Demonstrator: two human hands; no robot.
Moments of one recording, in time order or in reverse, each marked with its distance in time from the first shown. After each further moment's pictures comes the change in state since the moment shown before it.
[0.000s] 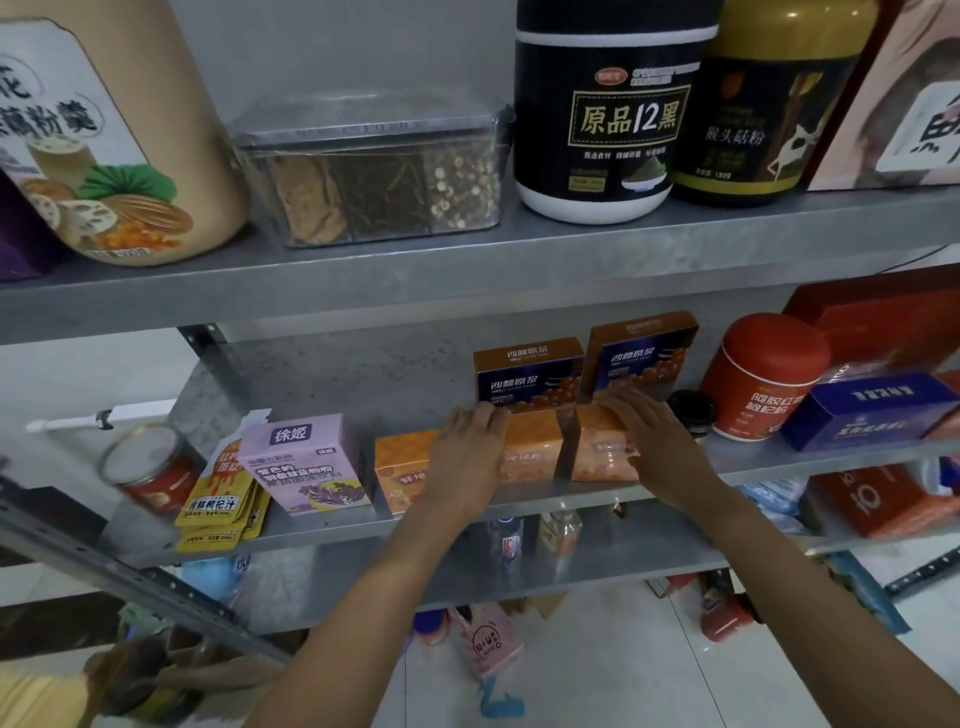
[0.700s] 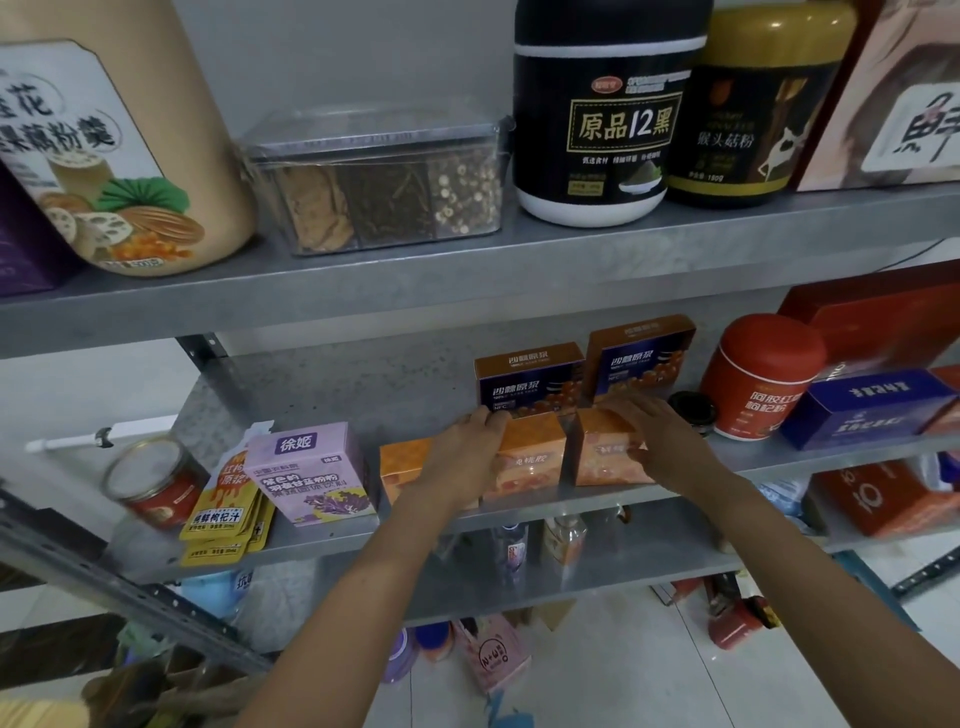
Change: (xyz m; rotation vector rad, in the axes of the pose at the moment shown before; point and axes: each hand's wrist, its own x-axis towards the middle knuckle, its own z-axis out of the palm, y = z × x) left_hand 0.015 -0.018 0.000 -0.058 -0.127 0.064; right_hand 0.008 0.000 -0.008 0.007 -0.034 0.038
